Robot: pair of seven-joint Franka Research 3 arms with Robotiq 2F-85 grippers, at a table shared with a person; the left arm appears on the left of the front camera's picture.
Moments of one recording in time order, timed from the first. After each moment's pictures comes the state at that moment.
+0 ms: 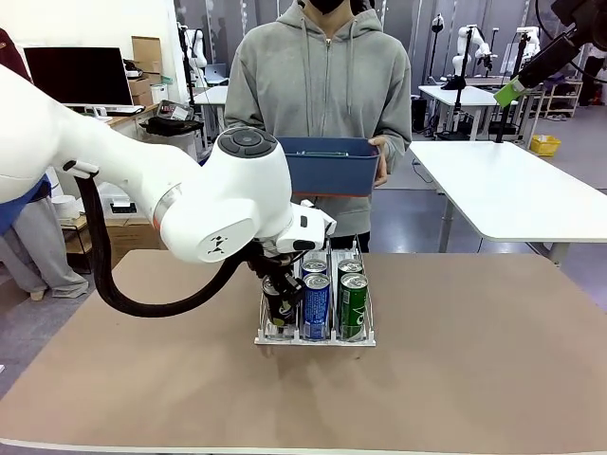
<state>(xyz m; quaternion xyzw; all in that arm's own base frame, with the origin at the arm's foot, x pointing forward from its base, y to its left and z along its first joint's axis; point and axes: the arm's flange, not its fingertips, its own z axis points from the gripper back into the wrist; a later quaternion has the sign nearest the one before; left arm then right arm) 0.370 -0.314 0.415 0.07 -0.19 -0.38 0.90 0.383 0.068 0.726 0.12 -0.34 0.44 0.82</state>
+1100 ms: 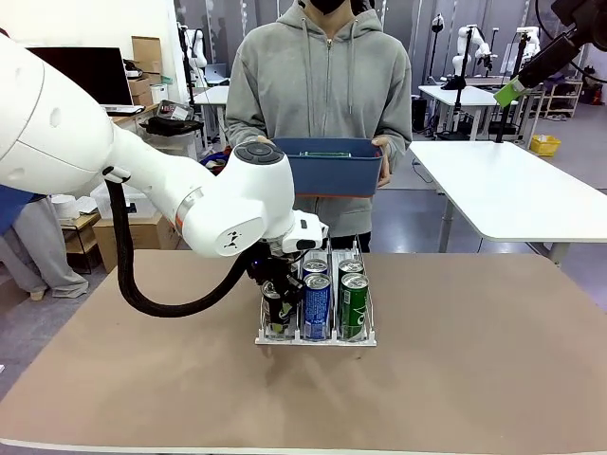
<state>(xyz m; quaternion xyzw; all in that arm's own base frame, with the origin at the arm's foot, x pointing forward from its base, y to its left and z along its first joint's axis) 0.421 -0.311 0.377 0.05 -0.14 -0.33 0.93 0.383 0.068 0.726 0.12 -0.34 0.44 0.82</state>
